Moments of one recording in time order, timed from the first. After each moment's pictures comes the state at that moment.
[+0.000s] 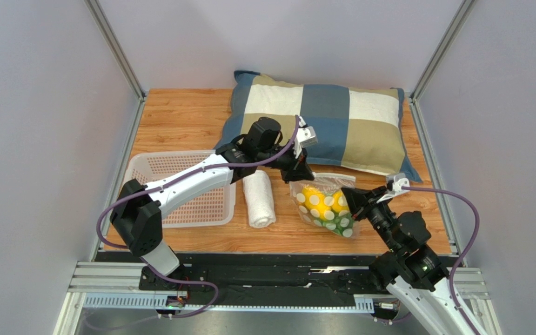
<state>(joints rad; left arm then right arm) -0.83 1.63 1.34 -0.18 0.68 0.04 0.58 0.15 0.38 -0.24 0.08 0.37</state>
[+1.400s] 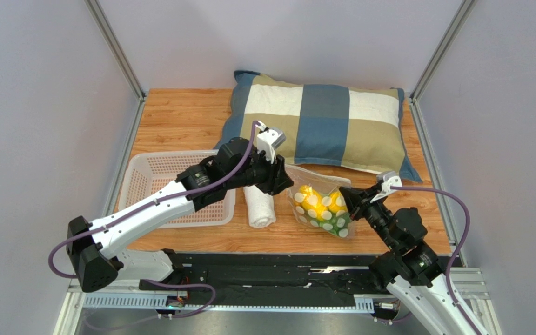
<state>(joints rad) -0.92 1.23 1.12 -0.31 0.15 -0.32 0.57 0.19 0.38 -0.23 0.05 0.24</state>
